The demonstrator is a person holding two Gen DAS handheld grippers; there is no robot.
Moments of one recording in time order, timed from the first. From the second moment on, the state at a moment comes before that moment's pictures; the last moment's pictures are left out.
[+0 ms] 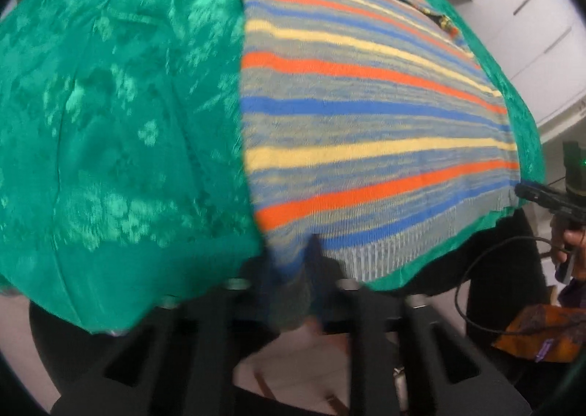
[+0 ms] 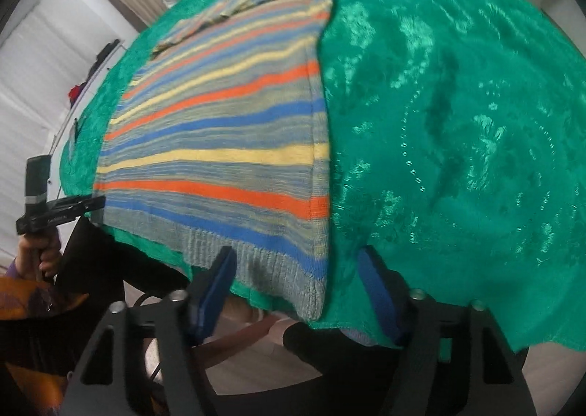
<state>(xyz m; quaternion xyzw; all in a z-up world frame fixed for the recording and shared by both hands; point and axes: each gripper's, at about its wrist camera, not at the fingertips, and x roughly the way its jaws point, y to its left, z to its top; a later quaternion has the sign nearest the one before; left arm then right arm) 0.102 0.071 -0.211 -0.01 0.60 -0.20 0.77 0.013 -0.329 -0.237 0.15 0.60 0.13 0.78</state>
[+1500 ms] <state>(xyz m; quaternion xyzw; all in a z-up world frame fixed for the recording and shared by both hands) 0.428 0.020 -0.155 -0.08 0.58 -0.30 0.76 0.404 -0.330 -0.227 0.20 0.64 0.18 0.72</state>
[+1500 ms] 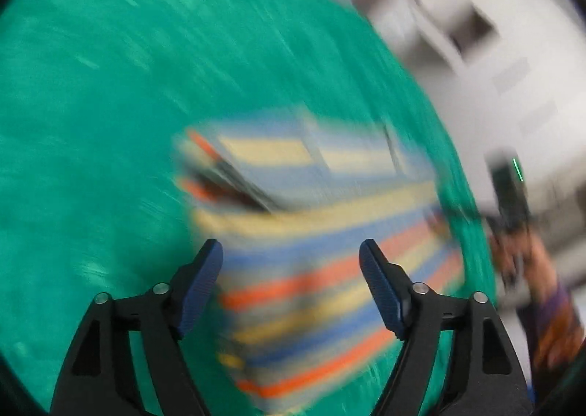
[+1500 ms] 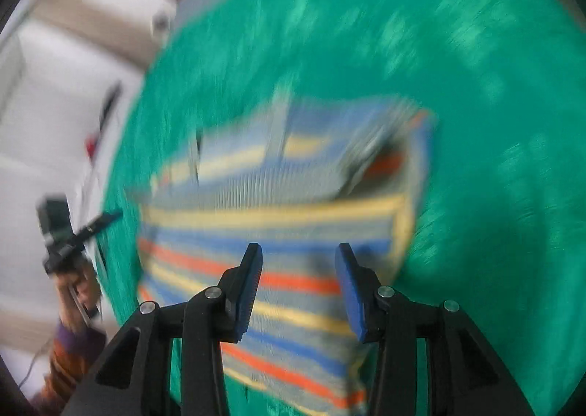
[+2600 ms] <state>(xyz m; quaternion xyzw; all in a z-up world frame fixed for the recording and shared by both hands) 0.175 0.040 -0.104 0.01 0.42 -0.10 0.90 0.054 -0.320 -0.163 0.16 0.47 0.07 0.86</state>
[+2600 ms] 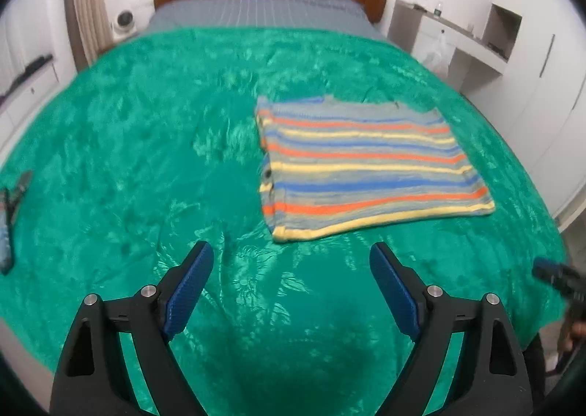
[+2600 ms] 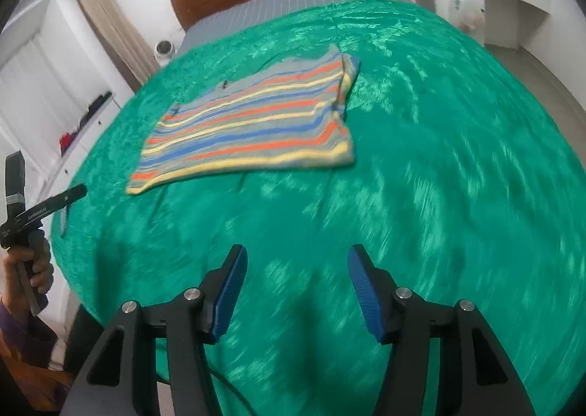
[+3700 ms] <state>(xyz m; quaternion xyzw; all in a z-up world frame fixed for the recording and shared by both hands) 0.086 -0.020 -0.130 0.13 0.40 -0.15 0.89 0.084 -0.310 -0.151 0.18 0.45 0.09 0.87</state>
